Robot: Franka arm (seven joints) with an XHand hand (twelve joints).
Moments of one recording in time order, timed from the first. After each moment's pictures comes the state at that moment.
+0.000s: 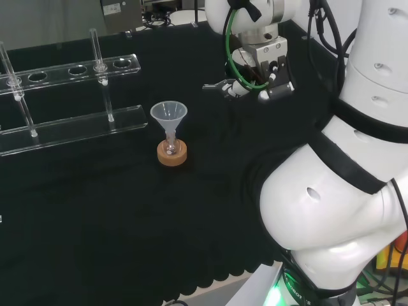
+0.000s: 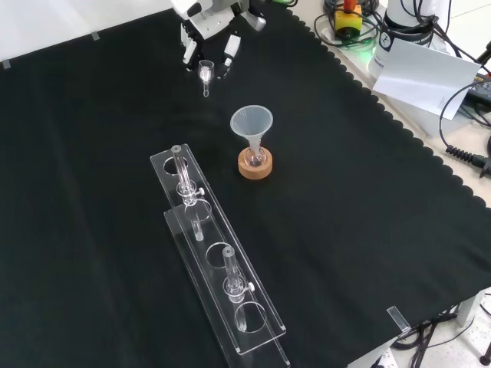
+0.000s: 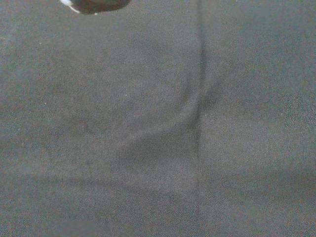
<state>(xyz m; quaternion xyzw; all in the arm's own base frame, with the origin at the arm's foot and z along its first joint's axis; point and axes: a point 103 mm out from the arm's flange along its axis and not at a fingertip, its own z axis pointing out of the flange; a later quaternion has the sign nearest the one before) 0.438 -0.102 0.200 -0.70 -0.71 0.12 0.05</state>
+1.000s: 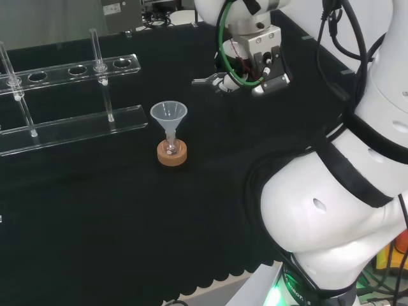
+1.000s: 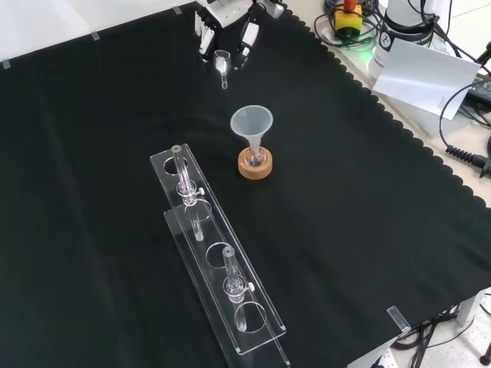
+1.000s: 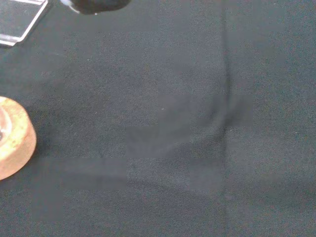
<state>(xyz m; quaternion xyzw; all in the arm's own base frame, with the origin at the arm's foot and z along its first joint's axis) 0.415 -0.063 0.242 -0.68 -0.72 0.13 0.04</state>
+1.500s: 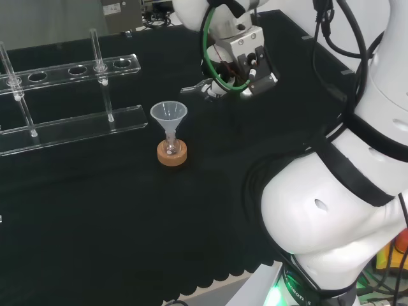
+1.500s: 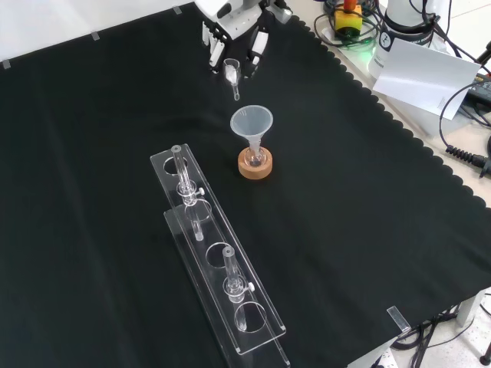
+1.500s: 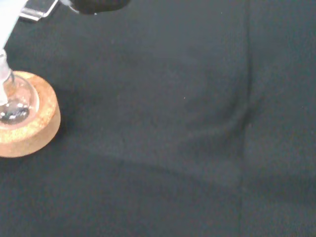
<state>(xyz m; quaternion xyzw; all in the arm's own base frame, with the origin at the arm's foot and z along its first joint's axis) 0.413 -0.032 0.243 -0.65 -0.74 0.17 0.03</state>
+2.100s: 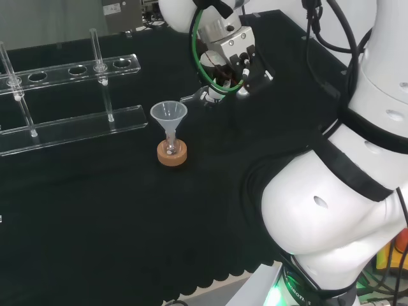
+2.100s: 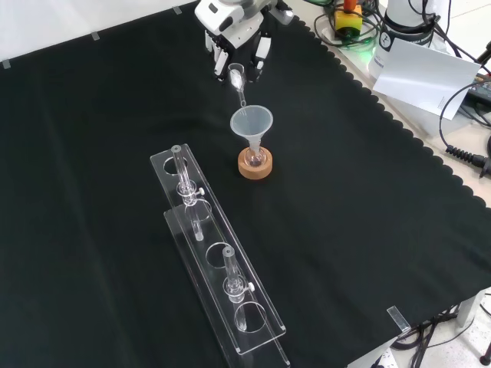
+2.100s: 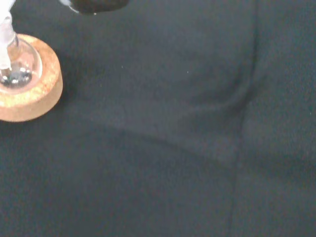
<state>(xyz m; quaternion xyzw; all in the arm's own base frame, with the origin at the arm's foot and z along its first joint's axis) 0.412 -0.025 0.241 -0.64 -0.74 0.23 0.04</state>
